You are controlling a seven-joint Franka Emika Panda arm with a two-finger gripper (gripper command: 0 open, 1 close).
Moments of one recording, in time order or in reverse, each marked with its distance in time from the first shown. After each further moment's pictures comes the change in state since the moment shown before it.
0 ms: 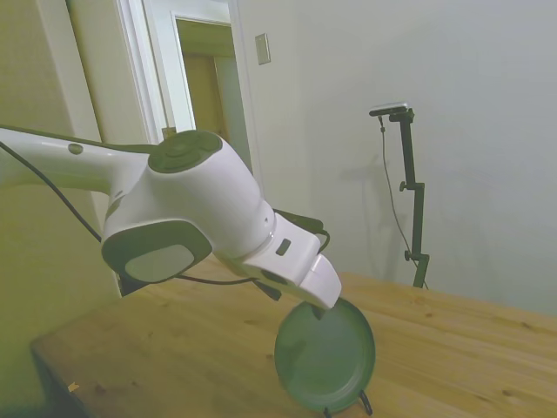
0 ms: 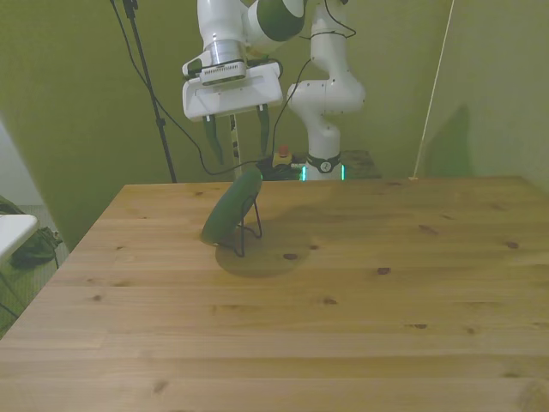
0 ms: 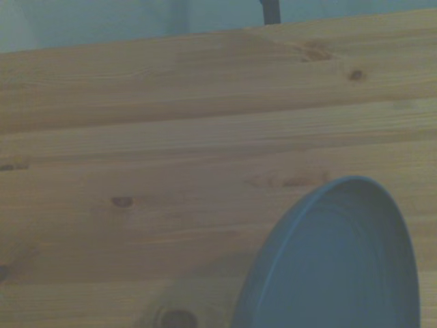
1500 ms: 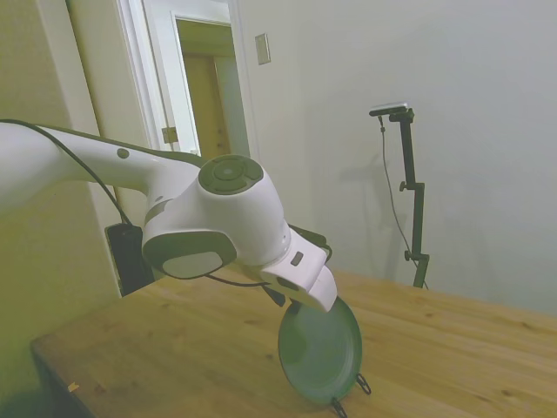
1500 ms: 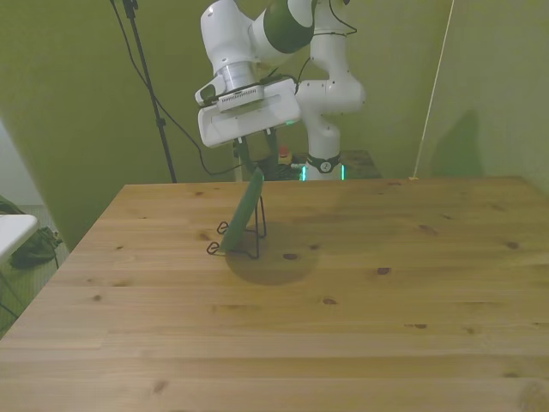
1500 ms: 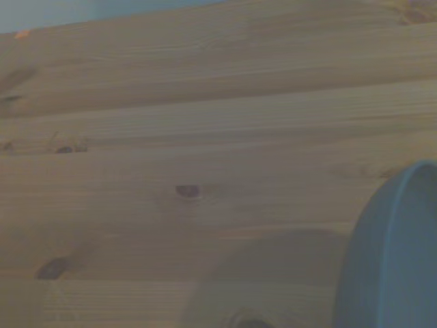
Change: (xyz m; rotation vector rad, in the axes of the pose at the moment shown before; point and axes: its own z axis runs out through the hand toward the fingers) arm -0.006 -0.030 0.048 0.021 -0.118 -0.016
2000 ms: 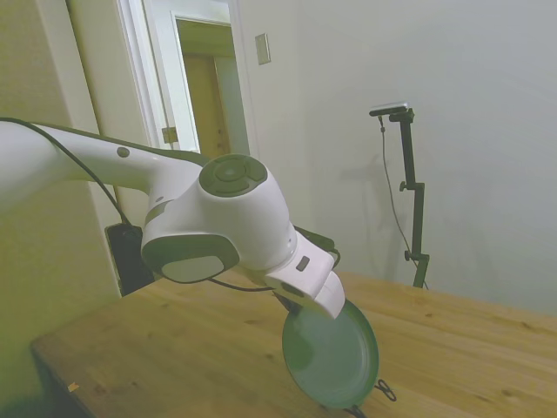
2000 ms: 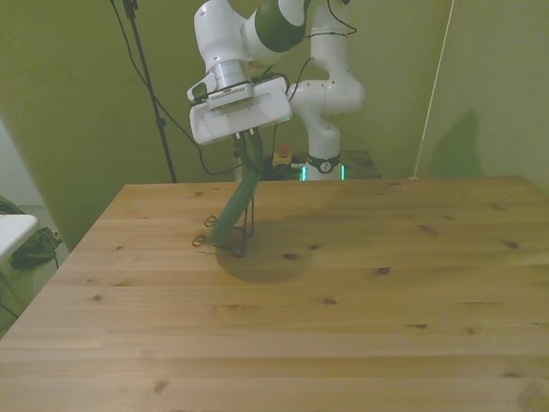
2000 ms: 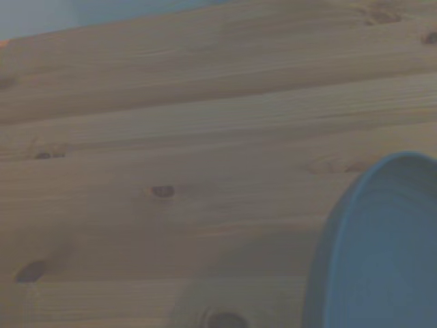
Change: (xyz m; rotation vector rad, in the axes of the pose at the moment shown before) arm 0.009 0.017 -0.013 -0.003 0.018 0.036
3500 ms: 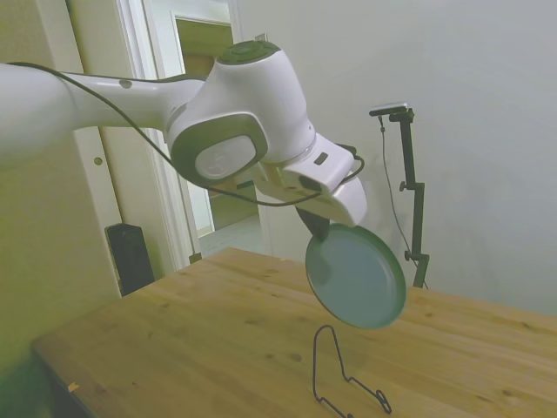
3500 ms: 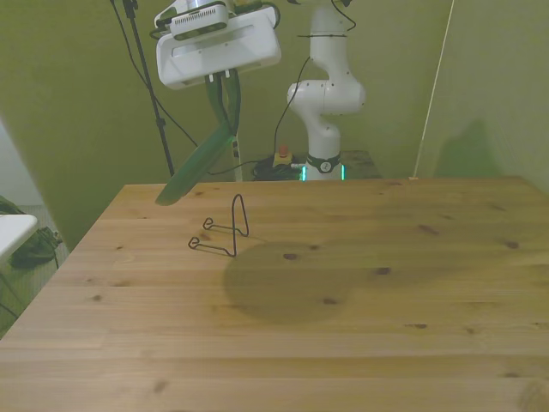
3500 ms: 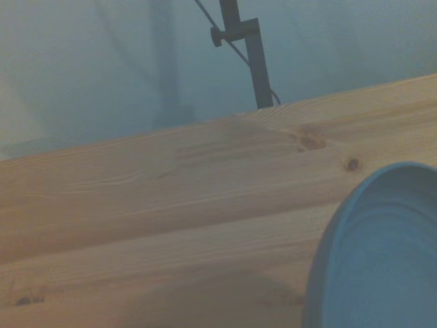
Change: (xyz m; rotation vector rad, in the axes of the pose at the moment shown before) arm 0.082 -0.113 -0.062 -0.061 0.097 0.111
